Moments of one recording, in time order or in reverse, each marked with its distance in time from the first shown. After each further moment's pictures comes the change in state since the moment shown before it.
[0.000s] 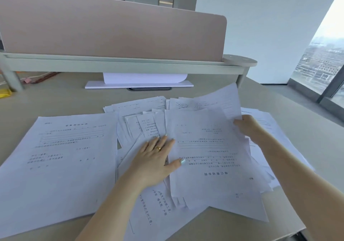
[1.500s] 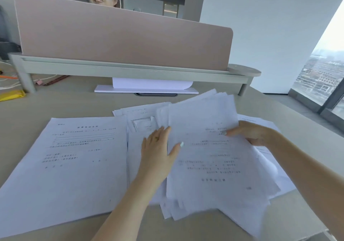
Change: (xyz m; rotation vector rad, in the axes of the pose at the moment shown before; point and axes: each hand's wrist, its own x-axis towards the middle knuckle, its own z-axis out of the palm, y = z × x) left_hand -0.001 0.002 -0.008 -0.440 0.518 -0.081; right_hand -0.016 -0.027 -0.011 0.109 -0.642 0.039
